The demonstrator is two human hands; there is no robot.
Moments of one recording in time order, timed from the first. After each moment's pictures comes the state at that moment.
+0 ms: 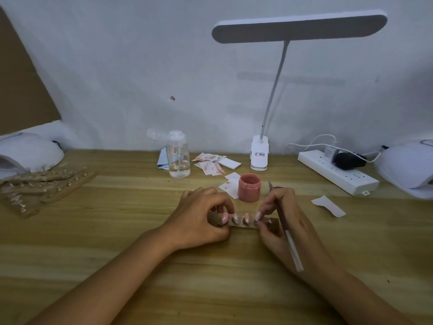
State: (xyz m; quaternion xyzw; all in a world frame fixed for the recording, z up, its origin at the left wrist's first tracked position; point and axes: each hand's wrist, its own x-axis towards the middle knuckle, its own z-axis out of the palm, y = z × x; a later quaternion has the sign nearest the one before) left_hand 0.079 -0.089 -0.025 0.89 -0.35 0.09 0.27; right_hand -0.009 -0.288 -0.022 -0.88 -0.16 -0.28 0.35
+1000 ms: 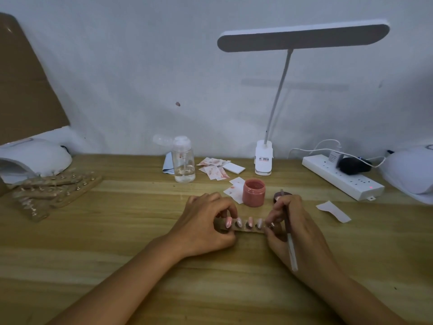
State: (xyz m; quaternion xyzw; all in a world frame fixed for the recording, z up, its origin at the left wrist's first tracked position) left_hand 0.078 -0.090 -0.030 0.90 -0.34 0.11 0.25; right_hand -0.003 -0.296 -0.034 -0.90 -0.13 -0.28 0.30
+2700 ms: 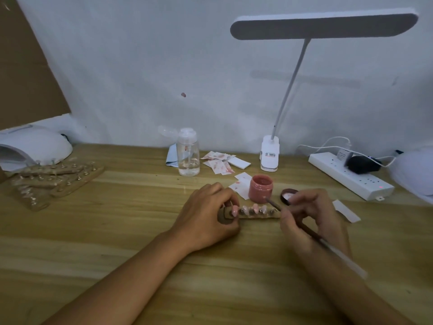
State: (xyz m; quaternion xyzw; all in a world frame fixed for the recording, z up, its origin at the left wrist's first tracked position) left_hand 0.087 -0.087 -0.039 0.88 -0.33 0.17 0.29; right_hand -0.018 -0.275 -0.015 -0.80 -0.05 -0.34 0.48
